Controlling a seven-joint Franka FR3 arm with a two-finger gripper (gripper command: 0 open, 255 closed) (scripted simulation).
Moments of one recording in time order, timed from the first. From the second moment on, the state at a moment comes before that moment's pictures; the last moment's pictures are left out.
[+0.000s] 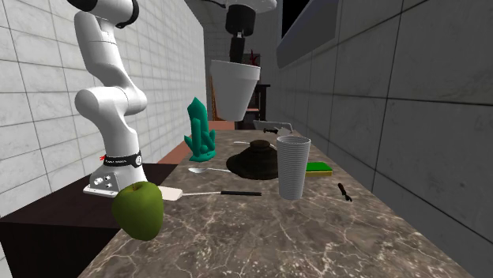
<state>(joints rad) -0.16 -0.18 -0.06 -1.89 -0.13 1.59 -0.40</state>
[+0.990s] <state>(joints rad) -0.29 -0.10 -0.23 -1.85 -0.17 1.67 -0.69</state>
